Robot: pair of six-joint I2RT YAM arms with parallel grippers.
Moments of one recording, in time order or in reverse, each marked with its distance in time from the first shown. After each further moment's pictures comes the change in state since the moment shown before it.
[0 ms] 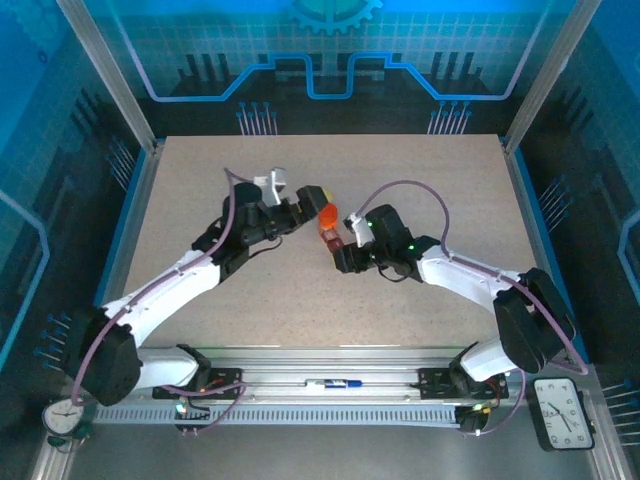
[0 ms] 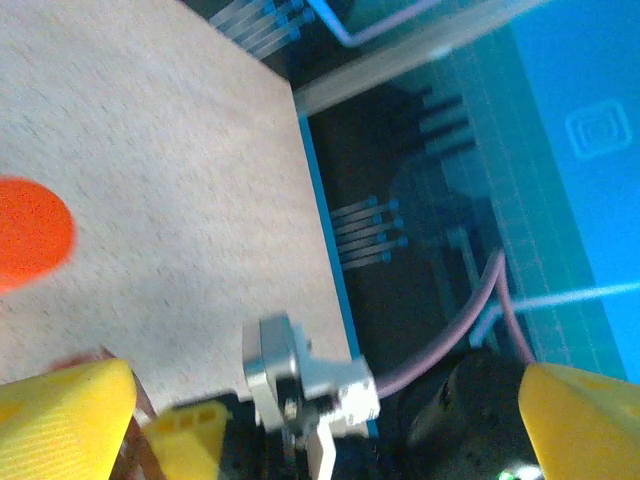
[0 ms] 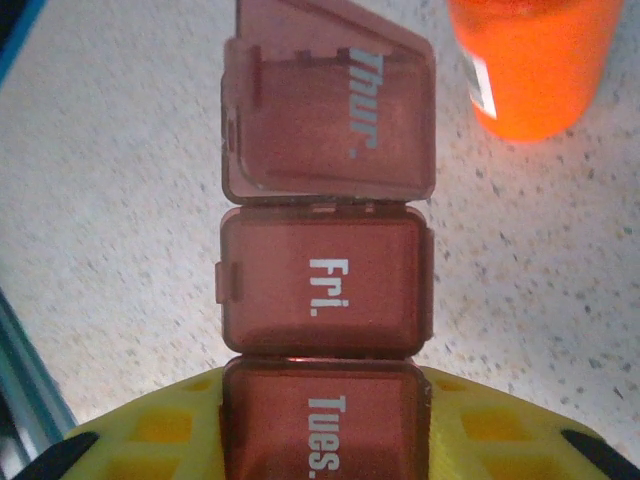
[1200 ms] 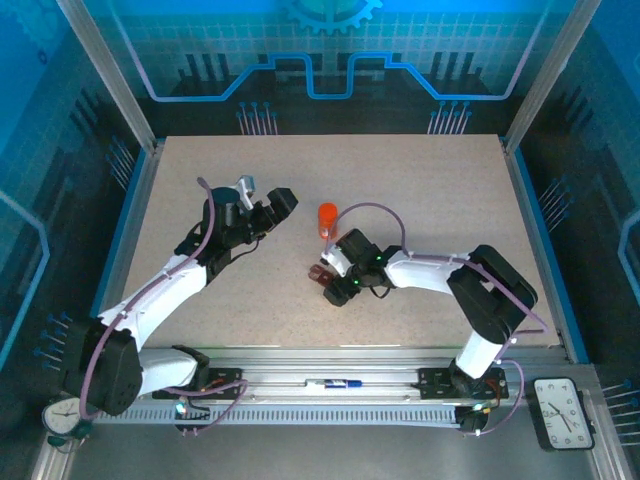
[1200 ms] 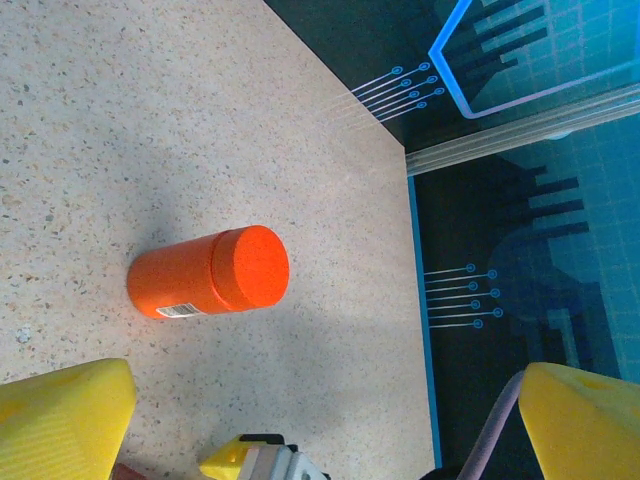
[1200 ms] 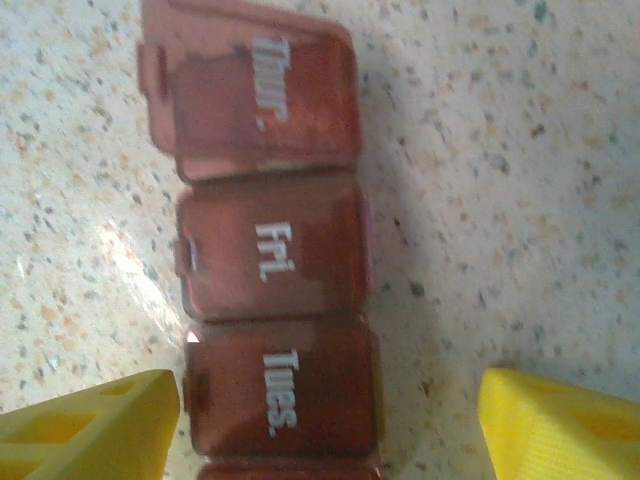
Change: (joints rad) left arm 0.151 -0.035 -0.100 -0.083 -0.032 0.025; right arm 0.144 0.225 0.018 -0.066 0.211 -0.341
